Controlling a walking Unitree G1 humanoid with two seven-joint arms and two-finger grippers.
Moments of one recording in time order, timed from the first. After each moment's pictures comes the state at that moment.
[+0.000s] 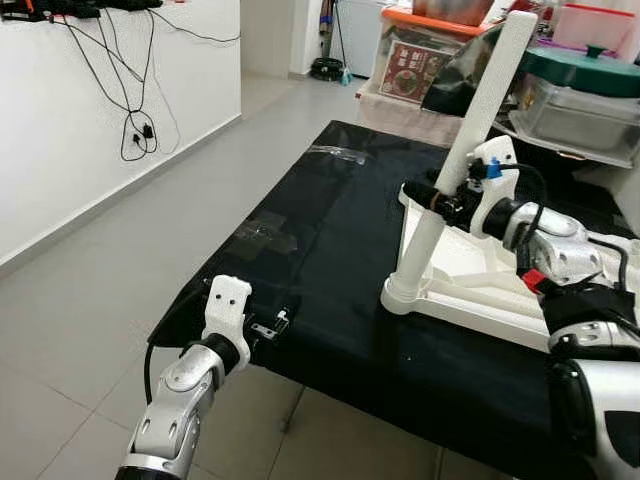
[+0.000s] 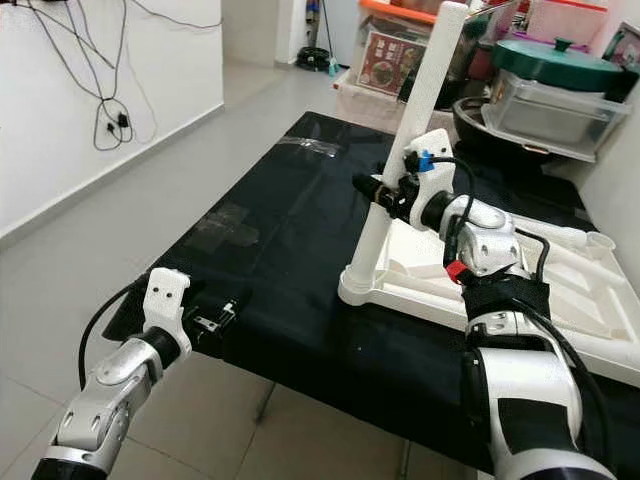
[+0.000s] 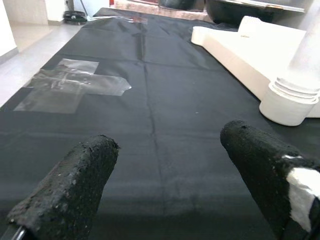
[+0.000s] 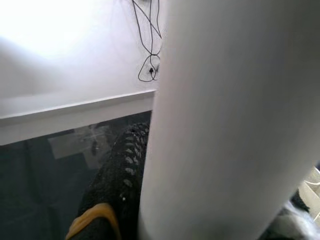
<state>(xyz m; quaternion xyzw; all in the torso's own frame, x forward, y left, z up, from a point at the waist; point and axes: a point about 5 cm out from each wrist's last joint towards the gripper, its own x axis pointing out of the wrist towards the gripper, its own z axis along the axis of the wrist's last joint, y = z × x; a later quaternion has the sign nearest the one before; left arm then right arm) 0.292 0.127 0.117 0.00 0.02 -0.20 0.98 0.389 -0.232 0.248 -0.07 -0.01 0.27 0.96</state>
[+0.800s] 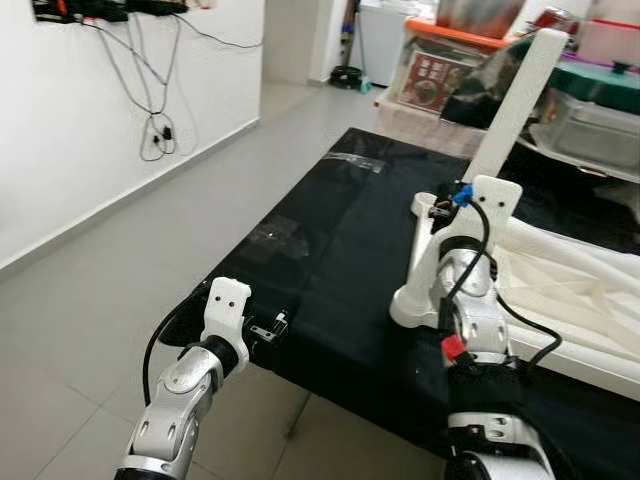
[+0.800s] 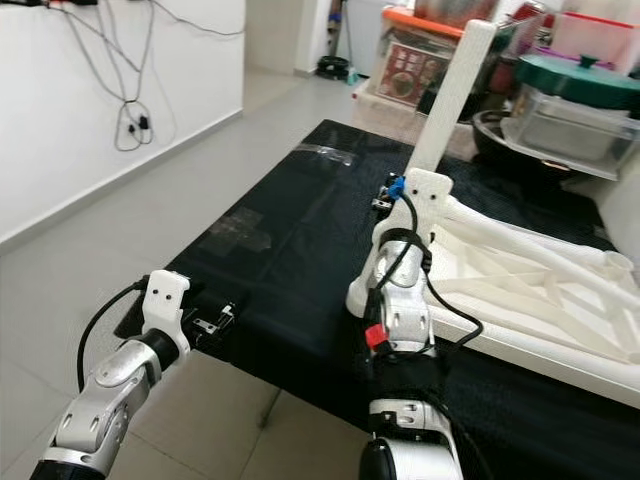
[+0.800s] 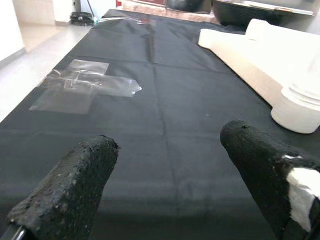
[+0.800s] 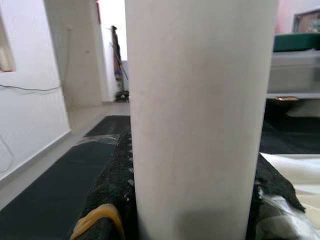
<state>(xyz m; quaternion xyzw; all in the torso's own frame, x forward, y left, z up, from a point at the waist) 0.290 0.125 0.115 0.00 0.02 -0.21 0.98 0.358 -0.170 0.215 0.06 -0.09 -0.17 0.98</state>
